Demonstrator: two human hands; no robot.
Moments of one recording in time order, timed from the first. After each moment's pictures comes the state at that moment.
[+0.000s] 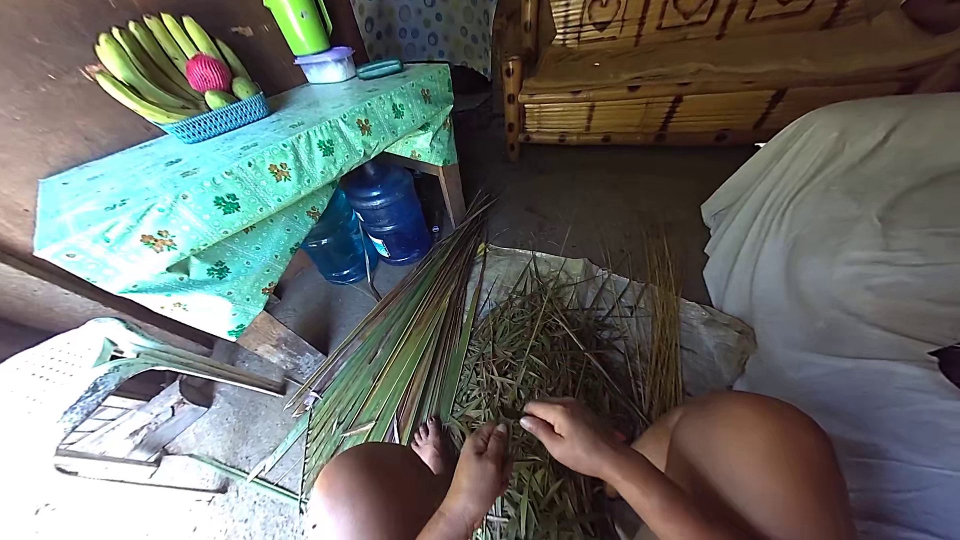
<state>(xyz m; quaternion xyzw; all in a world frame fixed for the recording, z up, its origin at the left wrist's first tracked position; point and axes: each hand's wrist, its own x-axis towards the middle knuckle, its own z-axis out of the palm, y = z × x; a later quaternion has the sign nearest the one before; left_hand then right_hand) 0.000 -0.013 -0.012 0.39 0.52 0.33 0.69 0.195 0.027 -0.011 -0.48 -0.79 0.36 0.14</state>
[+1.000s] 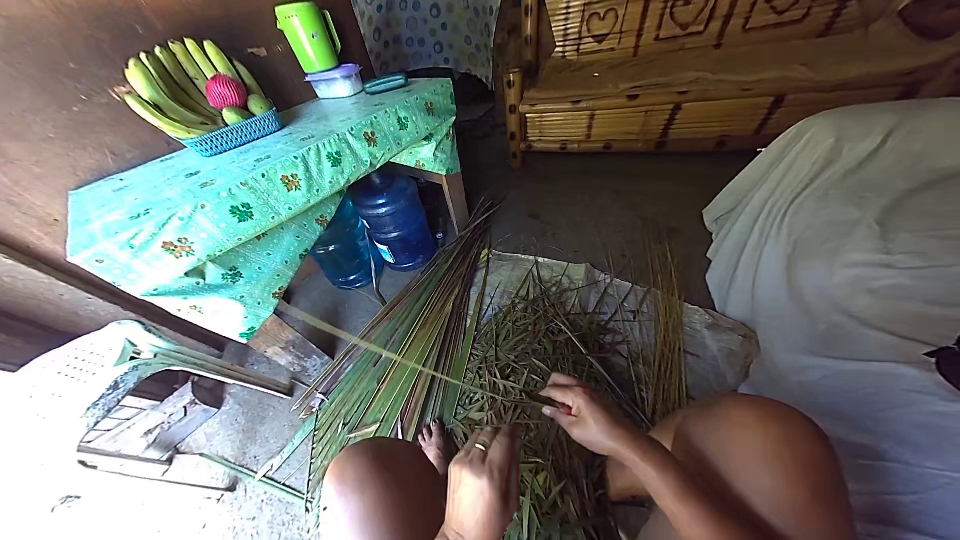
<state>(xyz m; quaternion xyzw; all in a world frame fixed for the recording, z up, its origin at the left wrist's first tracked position) 0.004 -0.032 -0.016 0.78 0.50 0.38 0.04 0.218 0.039 -0.001 -0.50 -0.77 0.35 0.17</state>
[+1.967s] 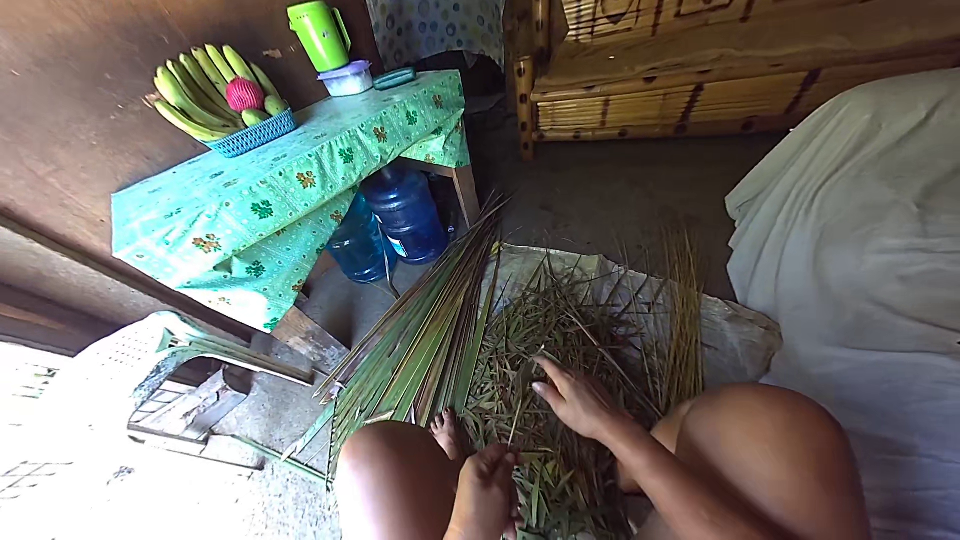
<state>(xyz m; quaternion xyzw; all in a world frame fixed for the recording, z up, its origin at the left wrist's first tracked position) 0.001 -0.064 0.015 0.39 0.59 0.31 0.63 0.195 0.046 -0.005 -0.57 -0.75 0.35 0.04</state>
